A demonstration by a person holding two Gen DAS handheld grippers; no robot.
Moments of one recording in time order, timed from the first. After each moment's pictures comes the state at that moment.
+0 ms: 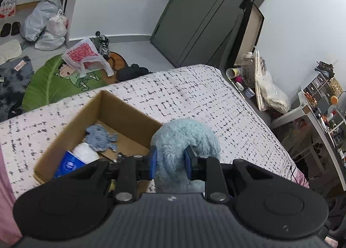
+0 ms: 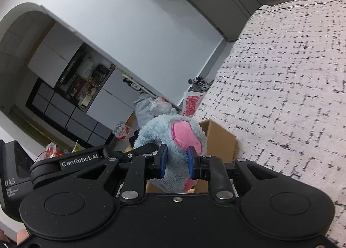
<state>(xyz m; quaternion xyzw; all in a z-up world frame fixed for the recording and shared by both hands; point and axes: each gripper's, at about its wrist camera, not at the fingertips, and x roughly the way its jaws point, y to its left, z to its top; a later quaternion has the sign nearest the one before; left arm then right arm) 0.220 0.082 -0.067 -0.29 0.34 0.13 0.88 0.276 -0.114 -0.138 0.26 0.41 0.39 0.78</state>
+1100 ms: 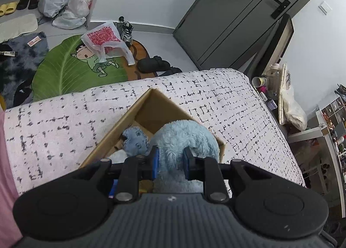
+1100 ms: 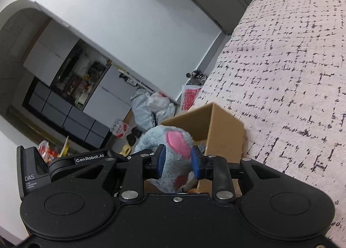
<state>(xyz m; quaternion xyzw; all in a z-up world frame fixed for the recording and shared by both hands) 0.228 0.162 -0.119 -0.35 0.35 0.15 0.85 0.280 -0.084 -0.169 0.27 0.42 0.37 0.78</state>
